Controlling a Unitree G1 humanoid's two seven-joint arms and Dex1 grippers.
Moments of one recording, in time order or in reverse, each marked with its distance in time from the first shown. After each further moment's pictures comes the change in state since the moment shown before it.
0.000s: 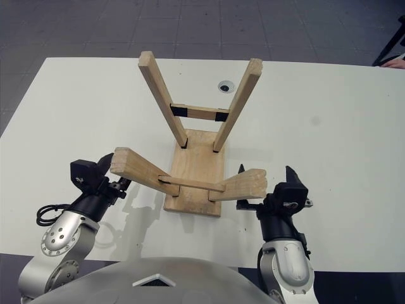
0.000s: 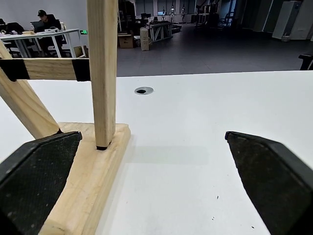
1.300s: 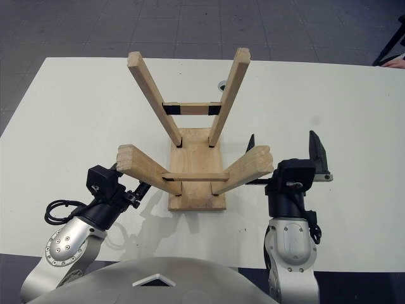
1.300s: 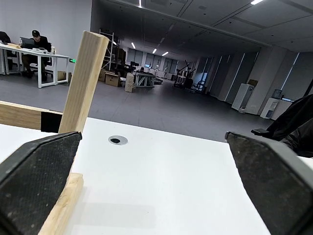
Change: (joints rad) left arm 0.023 0.077 -0.180 -0.070 0.108 -0.067 -0.112; right arm -0.253 -0.031 -0.010 0.008 -0.218 -0.035 -0.008
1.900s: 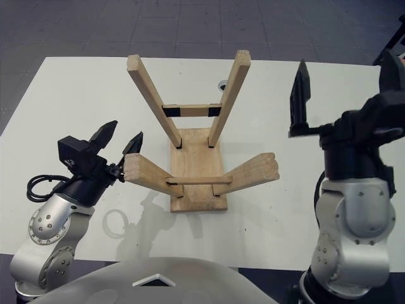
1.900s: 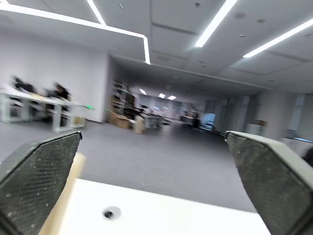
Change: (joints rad) left arm -0.199 -0.016 0.167 0.022 -0.103 0.011 -0.021; right arm -0.489 -0.215 -0.481 -0.136 0.624 0.379 0.070
